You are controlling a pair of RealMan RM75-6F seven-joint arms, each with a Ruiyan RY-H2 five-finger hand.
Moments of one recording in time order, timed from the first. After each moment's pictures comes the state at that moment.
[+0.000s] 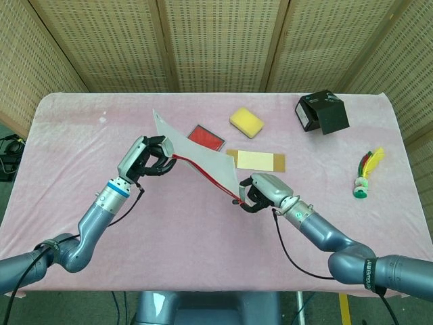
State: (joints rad) left arm -0.77 -1.43 -0.33 -1.49 1.37 1.00 -1.08; right arm 0.93 -1.16 0.22 -1.77 -0.89 0.59 0.20
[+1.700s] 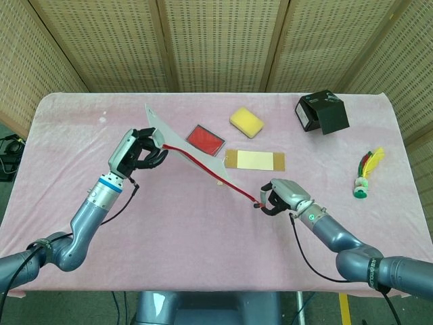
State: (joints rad) left arm -0.76 -1.39 -0.37 -1.53 1.33 1.00 -1.09; right arm 0.90 -1.19 0.13 -1.66 -0.83 0.56 0.14
